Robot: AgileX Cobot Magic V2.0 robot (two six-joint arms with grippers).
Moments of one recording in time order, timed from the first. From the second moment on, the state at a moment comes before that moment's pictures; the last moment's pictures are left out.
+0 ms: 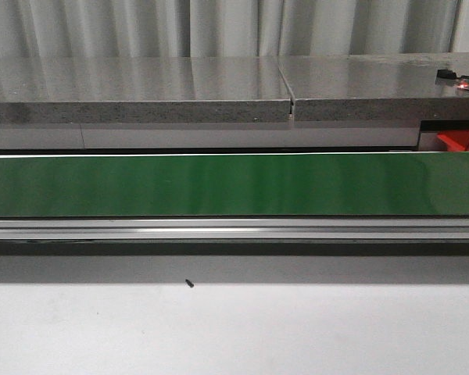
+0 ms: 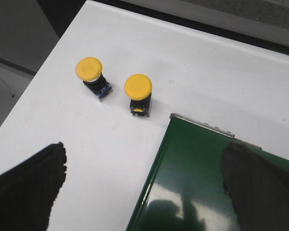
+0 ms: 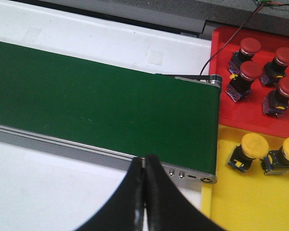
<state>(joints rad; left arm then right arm) 0.18 1.42 -1.24 0.26 0.71 -0.33 -0.01 0.64 -0.76 0.14 0.77 -0.20</state>
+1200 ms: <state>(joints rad) 0.39 2.07 -1.76 -0.15 0.86 0.03 -0.01 0.64 -0.76 0.14 0.77 -0.20</state>
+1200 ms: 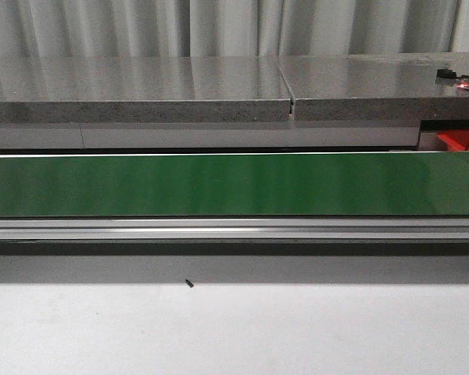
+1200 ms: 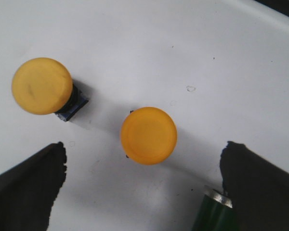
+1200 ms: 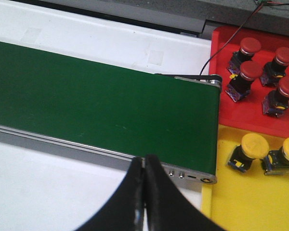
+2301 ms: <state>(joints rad) 0.39 2.21 -1.78 -0.23 0.78 0.03 -0.01 0.64 -0.76 0.14 0.77 -0.20</state>
